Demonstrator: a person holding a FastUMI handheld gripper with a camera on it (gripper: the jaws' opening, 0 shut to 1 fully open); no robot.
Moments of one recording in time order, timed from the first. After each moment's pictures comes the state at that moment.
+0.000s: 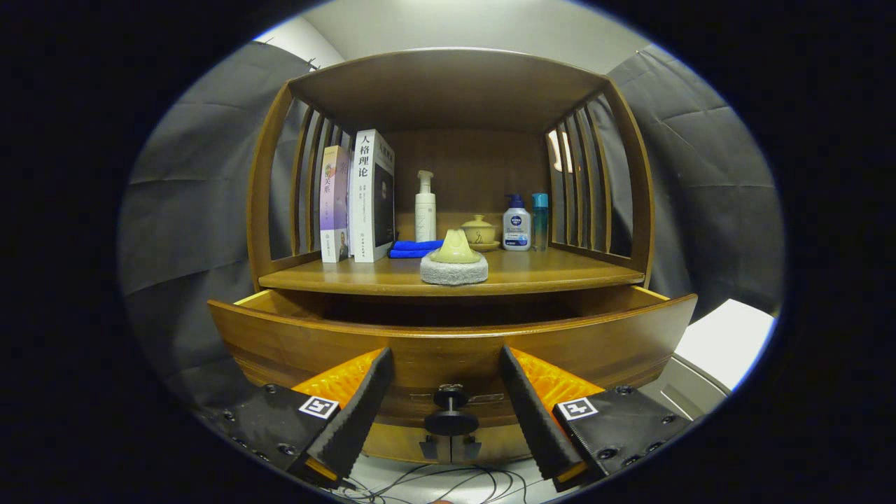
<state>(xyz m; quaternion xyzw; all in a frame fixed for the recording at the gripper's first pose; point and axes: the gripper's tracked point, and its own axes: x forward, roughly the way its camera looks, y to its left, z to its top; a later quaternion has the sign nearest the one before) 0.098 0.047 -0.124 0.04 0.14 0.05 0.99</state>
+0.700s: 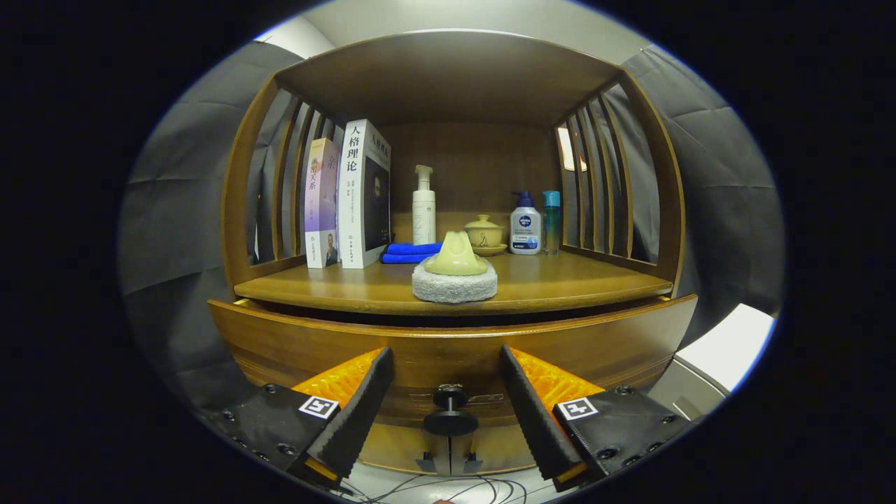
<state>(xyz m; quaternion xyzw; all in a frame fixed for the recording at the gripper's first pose) 0.150 0.052 -0.130 0.04 0.14 0.06 0.99</state>
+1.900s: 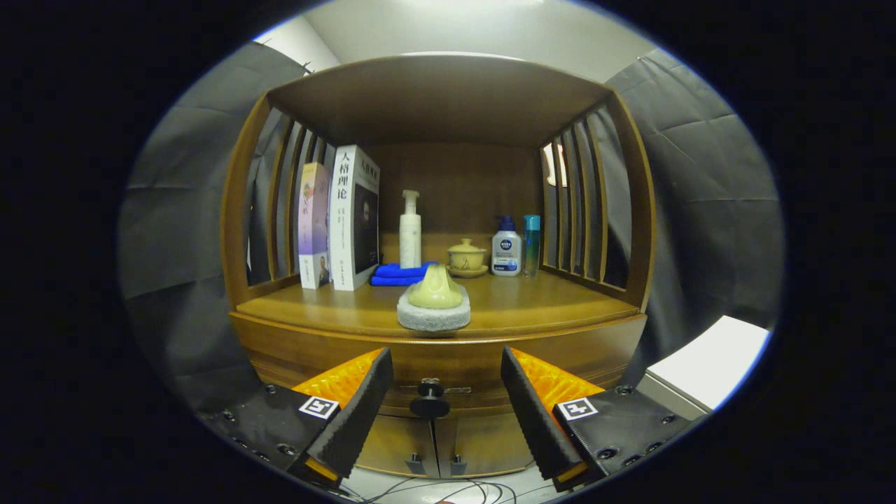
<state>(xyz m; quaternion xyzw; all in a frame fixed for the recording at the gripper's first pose) 0.118 0.026 -0.073 0.04 0.11 0.04 0.99</state>
